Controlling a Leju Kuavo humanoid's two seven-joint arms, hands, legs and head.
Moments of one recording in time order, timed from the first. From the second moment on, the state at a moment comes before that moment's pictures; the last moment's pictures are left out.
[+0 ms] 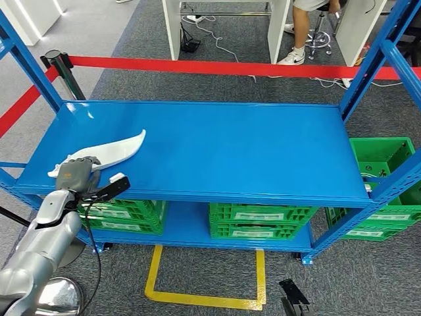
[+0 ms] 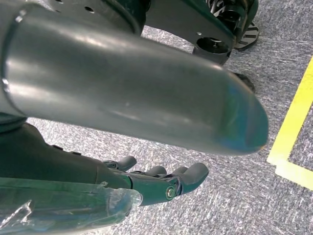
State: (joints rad) left arm -0.53 0.20 -0.11 -0.61 -1.04 0.29 -0.17; right arm -0.19 0.20 -0.85 -0.19 1.13 0.00 0.07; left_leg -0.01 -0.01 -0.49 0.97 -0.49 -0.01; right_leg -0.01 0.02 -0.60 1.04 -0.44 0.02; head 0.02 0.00
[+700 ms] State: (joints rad) left arm -0.42 0.03 0.06 -0.92 -0.67 0.61 -0.44; right arm -0.19 0.21 -0.84 -0.19 1.06 -0.01 0.07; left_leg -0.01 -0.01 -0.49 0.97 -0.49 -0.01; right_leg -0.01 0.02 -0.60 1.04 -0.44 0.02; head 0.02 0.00
